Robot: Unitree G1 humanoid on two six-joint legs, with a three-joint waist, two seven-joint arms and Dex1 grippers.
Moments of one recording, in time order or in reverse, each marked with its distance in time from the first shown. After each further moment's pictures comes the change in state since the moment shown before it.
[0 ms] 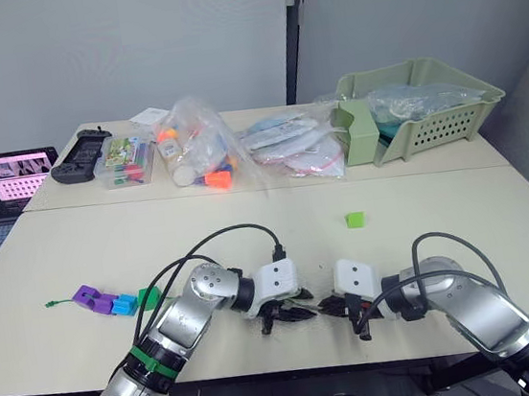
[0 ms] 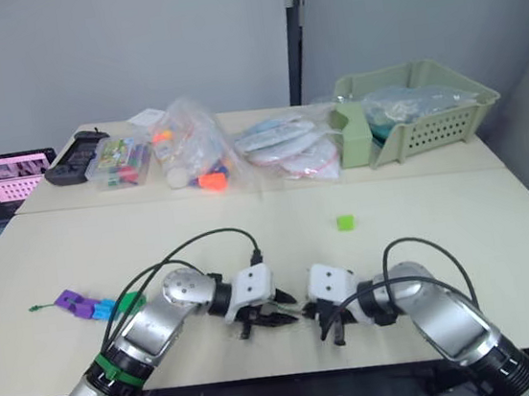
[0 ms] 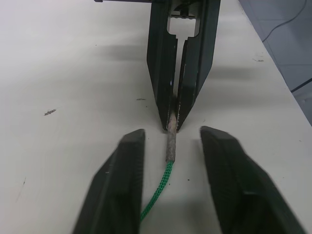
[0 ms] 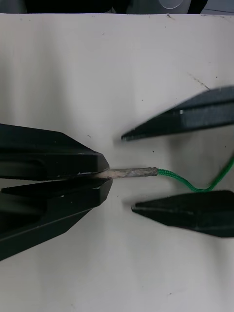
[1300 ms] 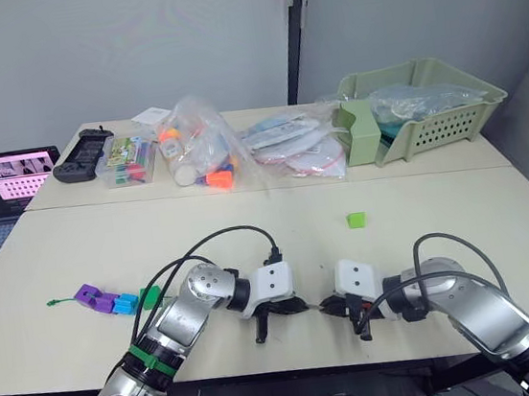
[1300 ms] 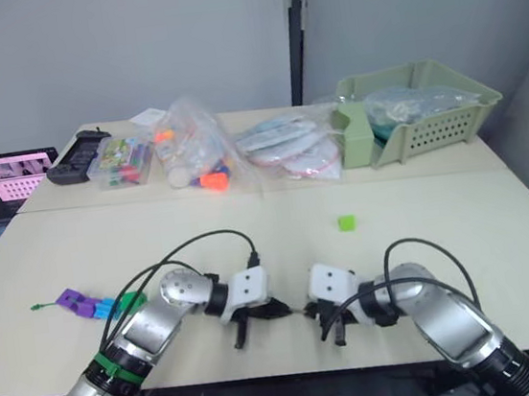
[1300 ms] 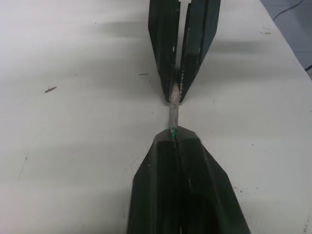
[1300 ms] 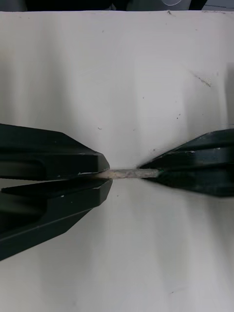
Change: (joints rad) left arm -0.004 0.005 0.000 0.066 0.040 -0.075 -0.027; right arm 0.009 -0.008 -0.005 -0.013 0.001 0.009 -0.007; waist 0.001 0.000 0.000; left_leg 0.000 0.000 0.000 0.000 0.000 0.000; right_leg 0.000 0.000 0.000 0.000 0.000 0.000
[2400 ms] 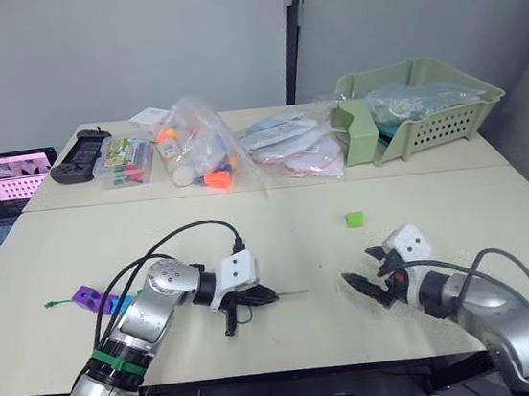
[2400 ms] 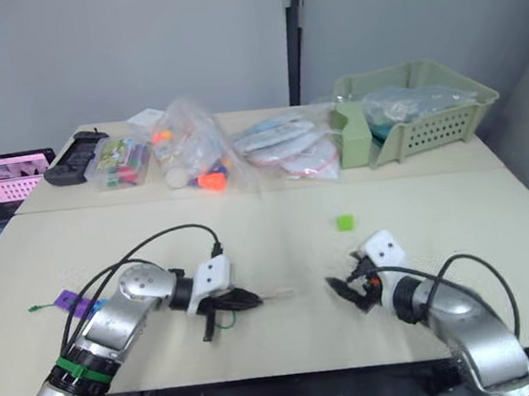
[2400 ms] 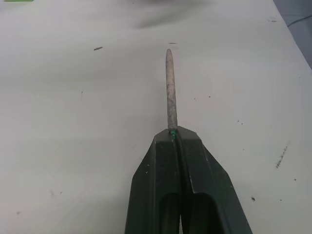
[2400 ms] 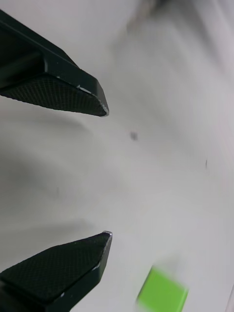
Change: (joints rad) left arm 0.034 0.127 0.148 -0.010 -0.092 0.017 -0.080; right arm 0.247 0.322 -0.436 -0.099 0.100 0.151 -0.502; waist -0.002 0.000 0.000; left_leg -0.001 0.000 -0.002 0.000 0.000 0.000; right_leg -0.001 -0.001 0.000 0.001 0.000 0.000
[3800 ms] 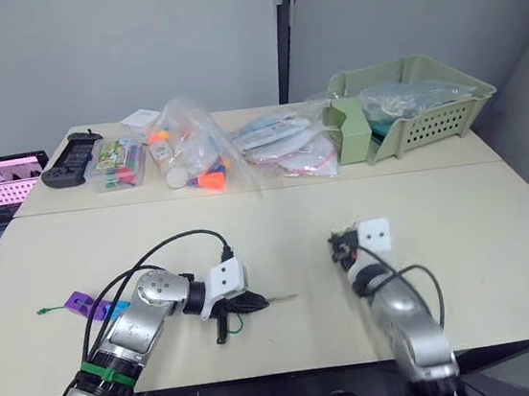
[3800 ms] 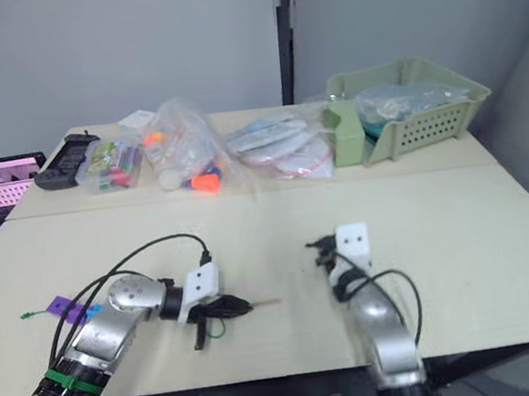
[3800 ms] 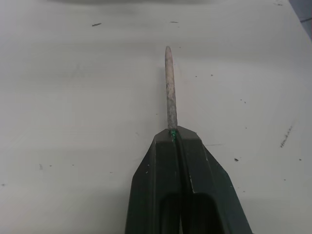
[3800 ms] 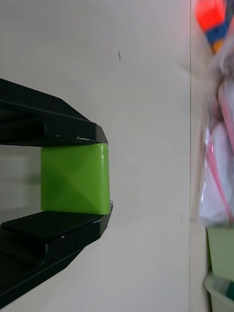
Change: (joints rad) left arm 0.056 0.030 0.020 0.039 -0.009 -0.062 0.021; right arm -0.013 0.441 0.207 0.130 -0.190 -0.269 -0.467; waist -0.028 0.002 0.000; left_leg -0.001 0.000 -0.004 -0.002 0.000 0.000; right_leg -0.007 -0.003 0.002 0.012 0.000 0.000
